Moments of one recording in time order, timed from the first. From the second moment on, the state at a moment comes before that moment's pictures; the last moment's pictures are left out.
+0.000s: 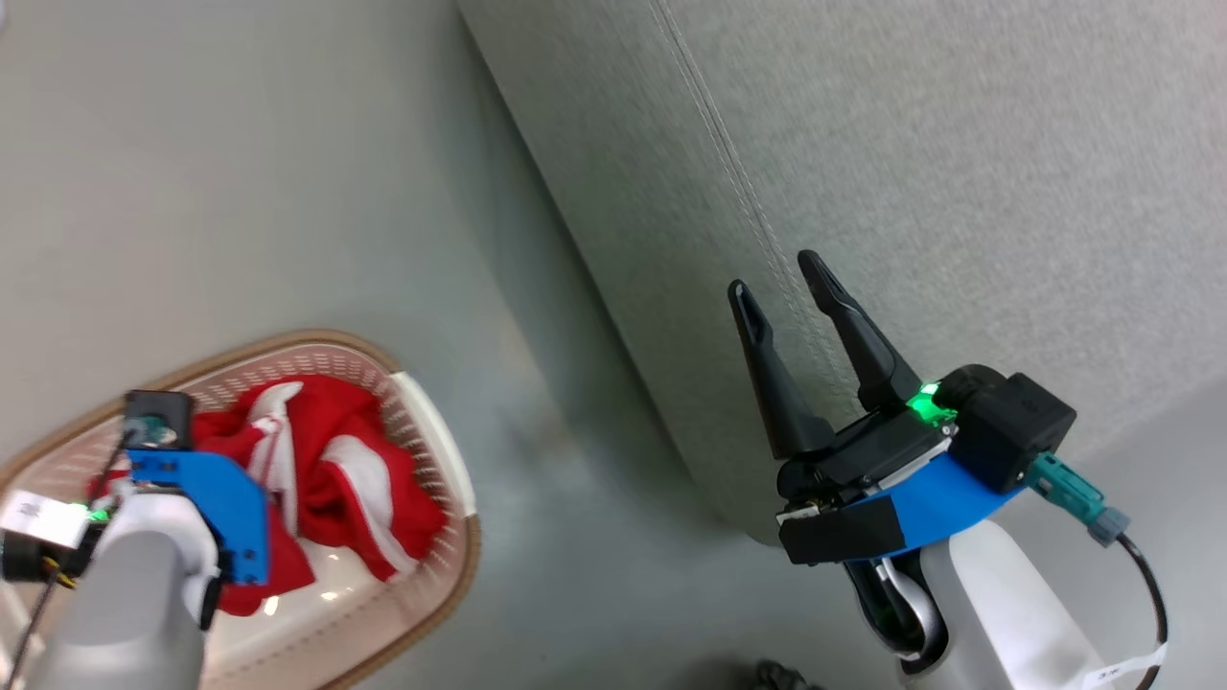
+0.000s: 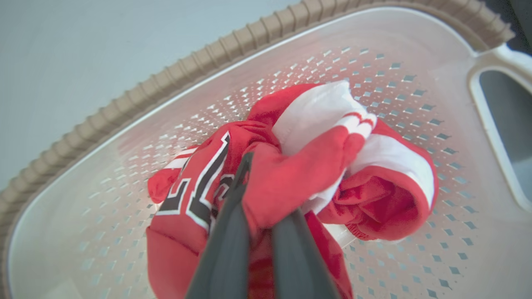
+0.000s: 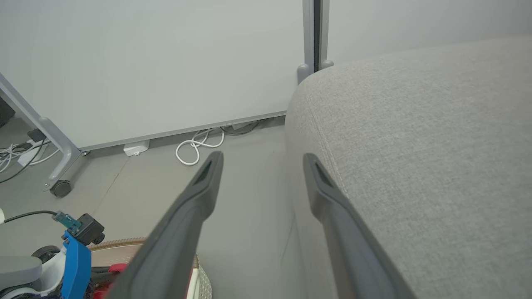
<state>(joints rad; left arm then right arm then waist) -0.65 0.34 -0.32 1.16 -0.27 -0.06 0.05 -0.36 -0.05 0.33 0.11 0.35 0.13 -0.26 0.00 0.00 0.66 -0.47</state>
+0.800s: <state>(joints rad) -0.51 0.08 -0.40 1.14 -0.29 -0.12 -0.26 -0.19 -0.05 0.23 0.24 0.16 0.13 -0.23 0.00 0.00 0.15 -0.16</state>
